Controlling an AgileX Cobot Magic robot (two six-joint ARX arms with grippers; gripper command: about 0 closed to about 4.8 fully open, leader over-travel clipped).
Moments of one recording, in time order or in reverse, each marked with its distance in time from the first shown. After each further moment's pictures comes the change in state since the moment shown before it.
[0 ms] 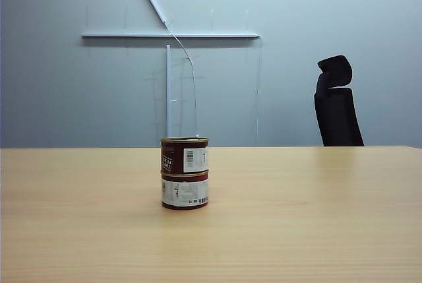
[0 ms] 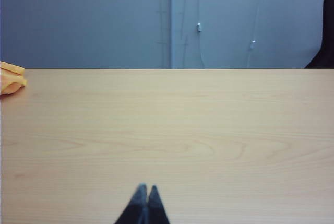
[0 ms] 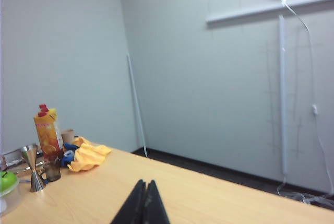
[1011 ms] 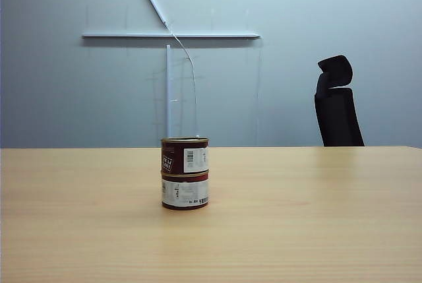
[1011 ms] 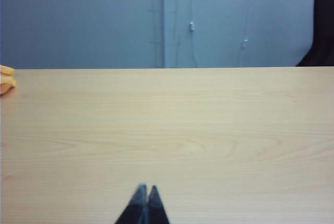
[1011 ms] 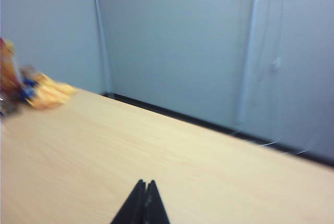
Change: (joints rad) left arm -0.017 0.000 0.000 -0.004 0.008 0.000; right arm -0.028 -0.142 -0.022 -0.344 0.050 -0.213
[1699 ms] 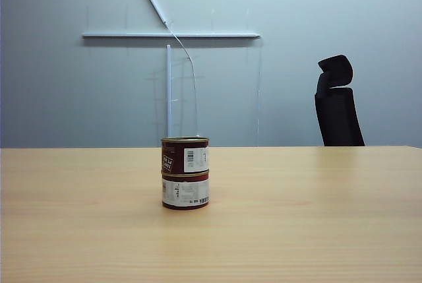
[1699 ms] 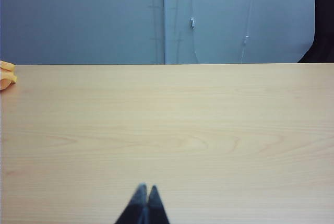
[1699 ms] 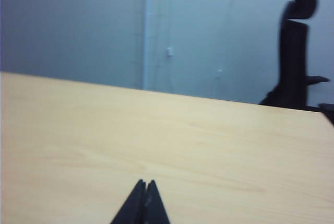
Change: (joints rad) left arm 0.000 0.000 0.000 -0.013 -0.001 0.000; right arm -0.301 -0.758 -0.706 0.010 0.069 -0.009
